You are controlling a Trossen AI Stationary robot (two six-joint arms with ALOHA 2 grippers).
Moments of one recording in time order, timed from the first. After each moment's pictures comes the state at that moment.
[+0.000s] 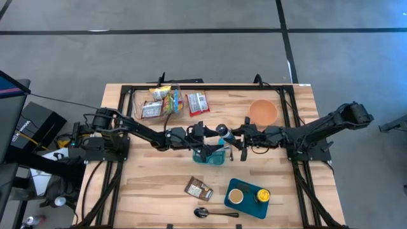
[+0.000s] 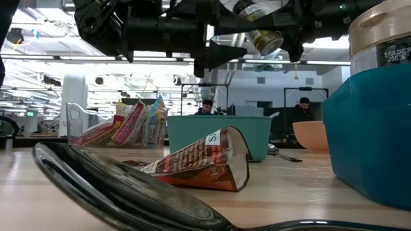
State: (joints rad) left arm -0.09 1.83 0.82 1.06 -0.18 -0.26; right arm 0.20 1.20 0.45 0.69 0.36 0.18
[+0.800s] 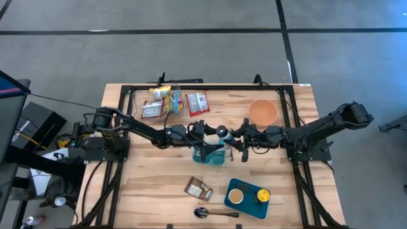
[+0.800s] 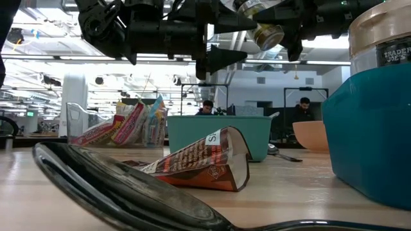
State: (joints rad) left arm -0.06 1.83 0.82 1.06 -0.11 -0.29; right arm 0.20 1.20 0.45 0.72 0.31 0.23
